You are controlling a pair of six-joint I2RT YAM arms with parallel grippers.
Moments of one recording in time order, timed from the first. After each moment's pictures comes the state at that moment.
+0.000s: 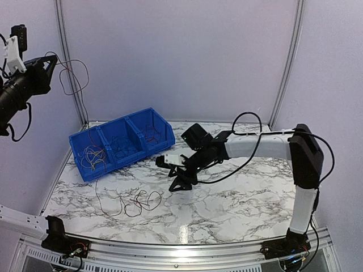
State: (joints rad) left arm -1.10 0.91 1.54 -0.39 -0.89 0.09; right arm 0.83 1.90 1.40 -0.48 -0.51 -0.60
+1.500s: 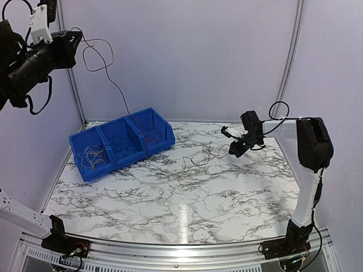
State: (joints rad) left arm -1.10 1.17 1.81 -0.41 -0.84 0.14; right arm 0.24 2.00 1.40 -0.46 -0.25 -0.43
